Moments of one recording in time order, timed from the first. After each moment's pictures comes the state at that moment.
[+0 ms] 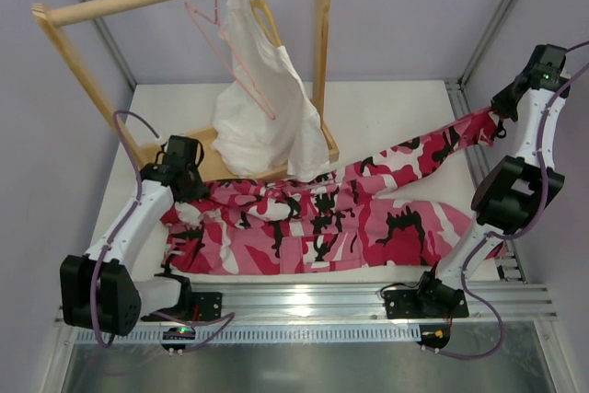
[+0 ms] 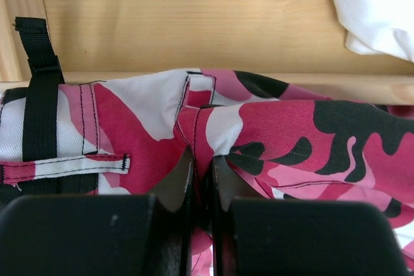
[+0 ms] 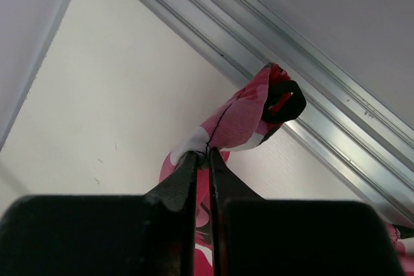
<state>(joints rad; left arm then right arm) -0.18 1.19 0.90 -0.75 -0.24 -0.49 -0.47 1.91 1.97 -0.89 0.03 0.50</state>
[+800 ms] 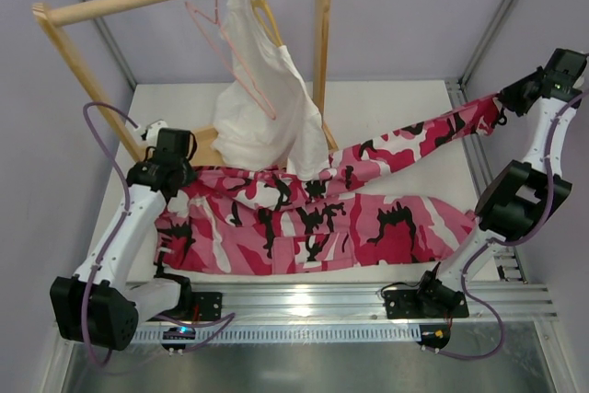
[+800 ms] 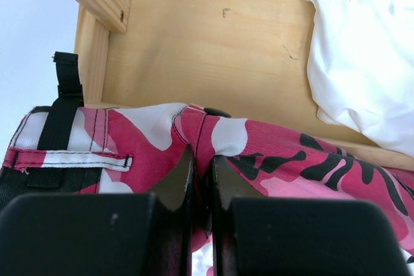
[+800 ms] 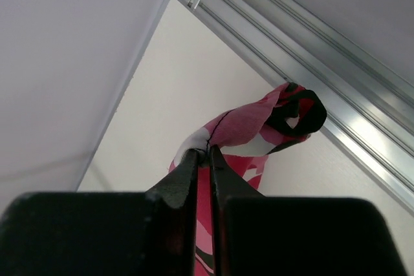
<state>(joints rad) -0.18 1.14 1.00 -0.75 -0.43 -0.58 -0.54 1.88 1.87 -0.67 -0.15 0.63</state>
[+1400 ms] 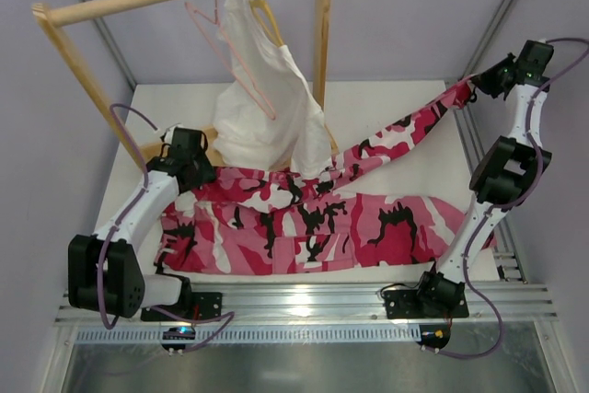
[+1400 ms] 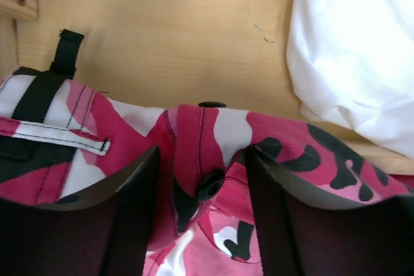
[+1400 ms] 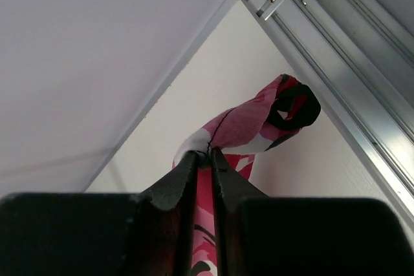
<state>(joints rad) -0.18 1.31 0.93 -0.58 -0.30 -0.60 -0.47 2.22 2.17 -0.55 -0.31 0.66</state>
